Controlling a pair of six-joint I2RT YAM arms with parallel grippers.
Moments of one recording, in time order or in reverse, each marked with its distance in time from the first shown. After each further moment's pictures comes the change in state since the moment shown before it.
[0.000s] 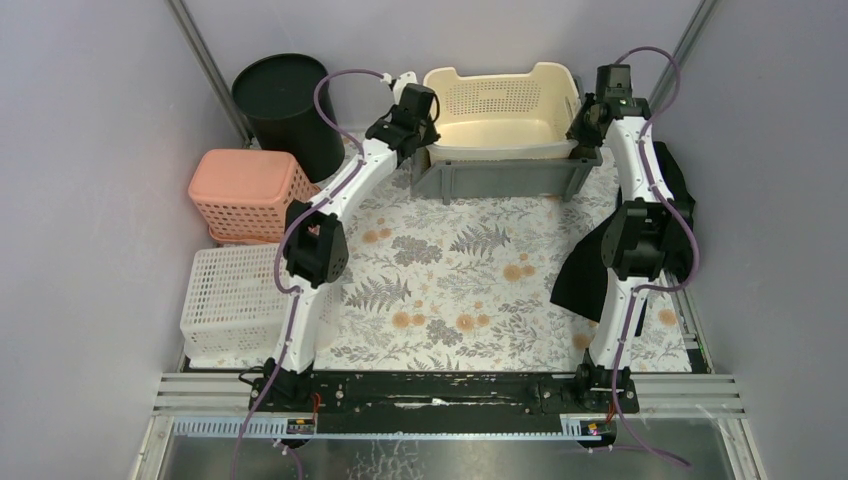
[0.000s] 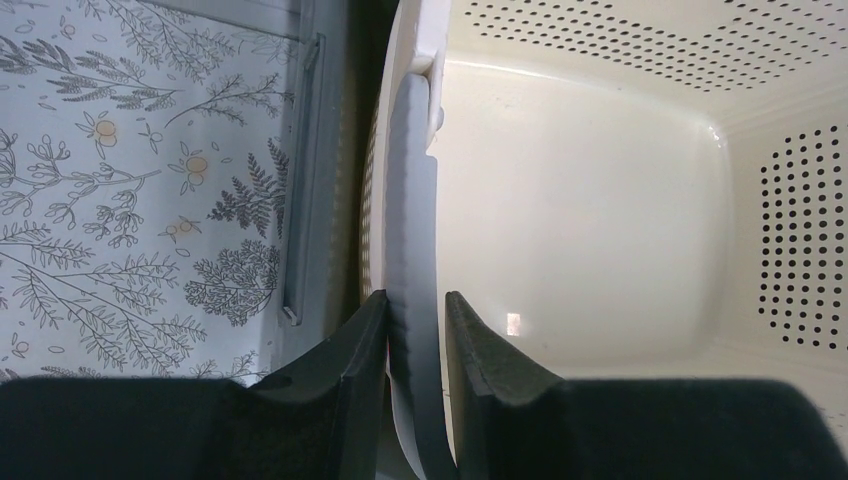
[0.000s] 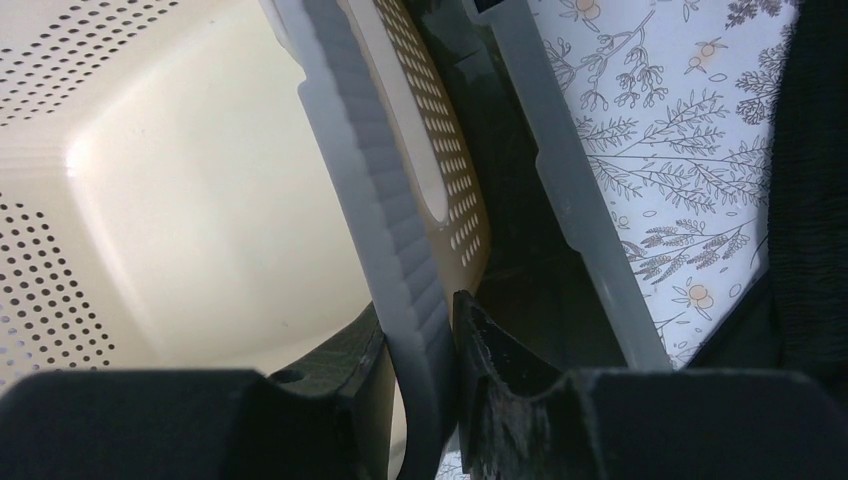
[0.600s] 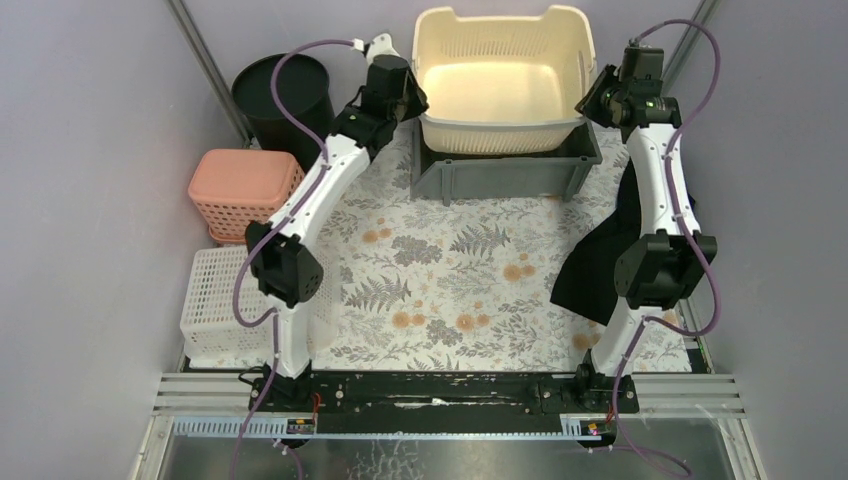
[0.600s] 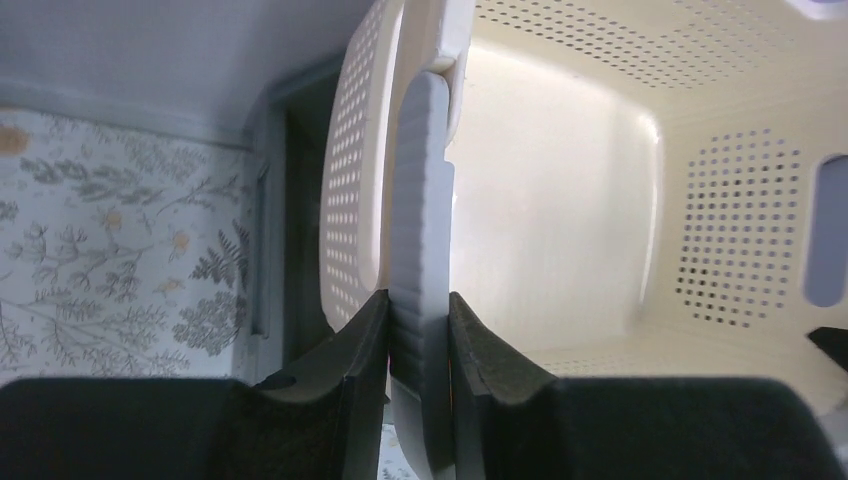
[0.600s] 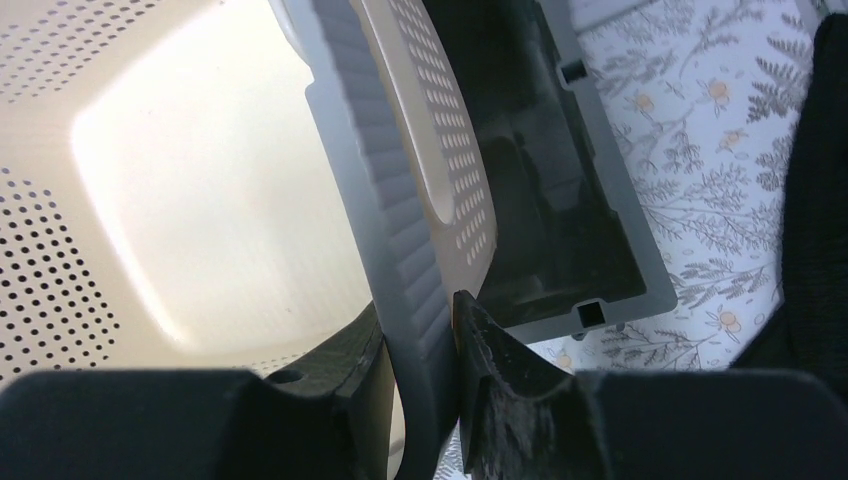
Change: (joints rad) left arm 0.007 -0.238 -0.067 0.043 0.045 -0.001; right arm -0.001 -0.260 -0.118 0.108 -0.079 0.030
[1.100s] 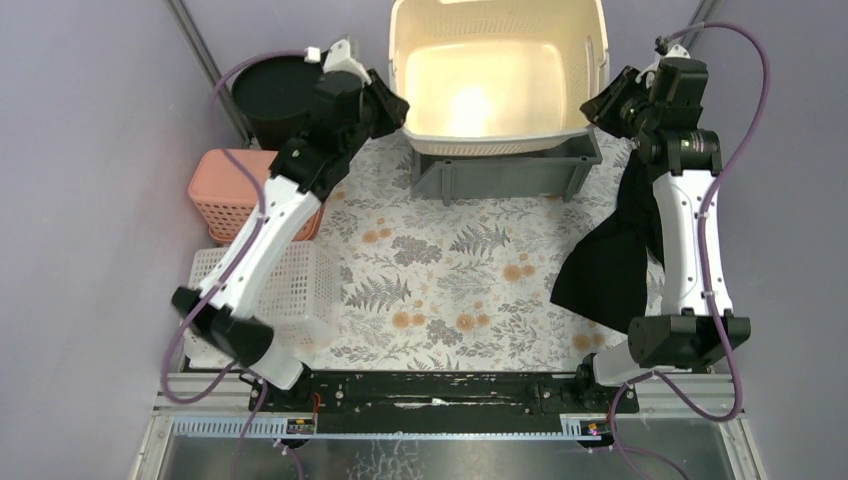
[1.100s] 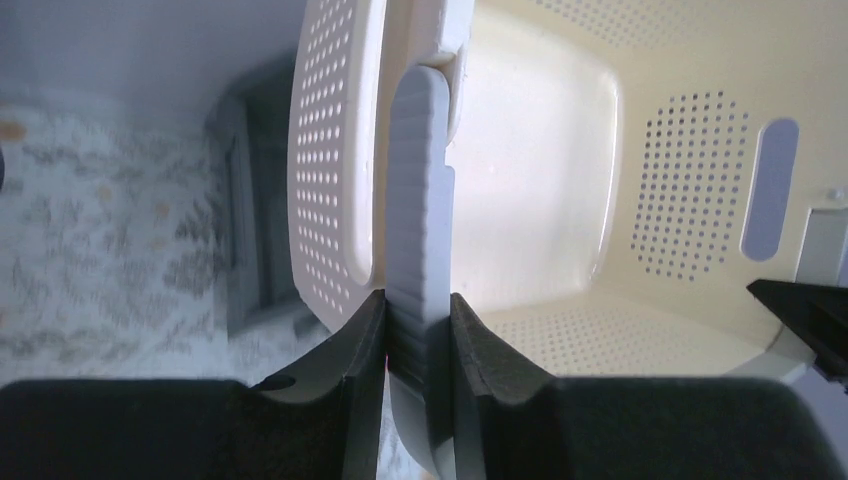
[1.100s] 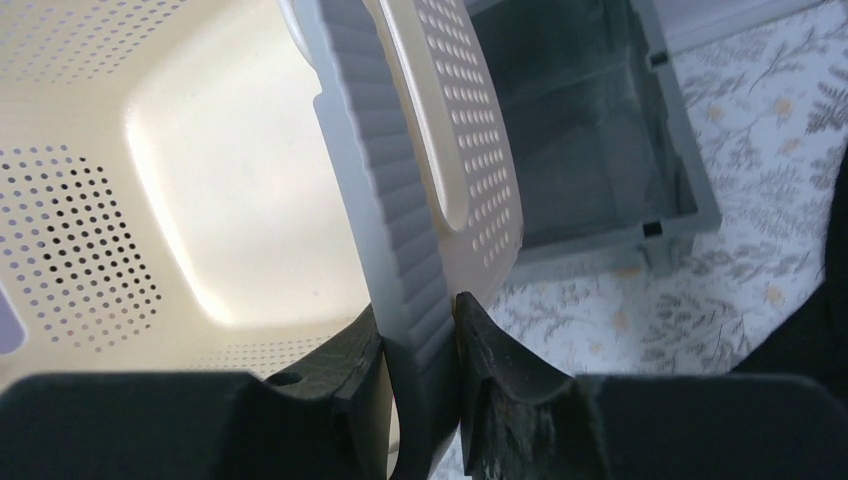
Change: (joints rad) left arm -0.031 -0.423 -0.253 -0.003 0.074 -0.023; right arm 0.002 -0.368 -0.169 0.021 -0.125 0.028
